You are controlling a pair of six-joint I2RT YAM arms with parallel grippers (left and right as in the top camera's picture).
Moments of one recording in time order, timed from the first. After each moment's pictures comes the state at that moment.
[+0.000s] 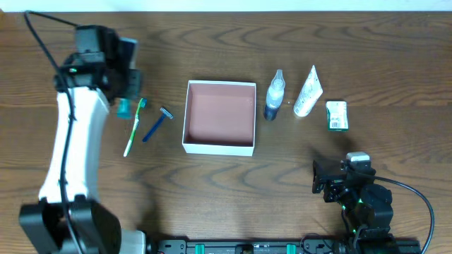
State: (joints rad) left arm 0.04 1.60 1.45 -0.91 0.04 0.21; right arm 0.09 0.12 0.14 -0.52 -0.05 0.09
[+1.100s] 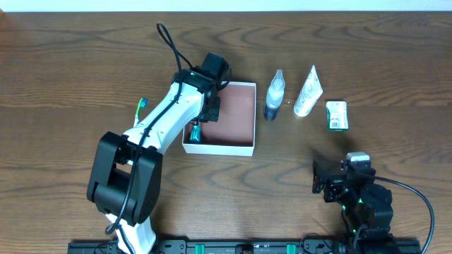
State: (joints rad) left arm -0.44 1.91 1.41 -0.91 -0.19 -0.31; right arm 0.09 0.12 0.14 -0.52 -0.05 0.09
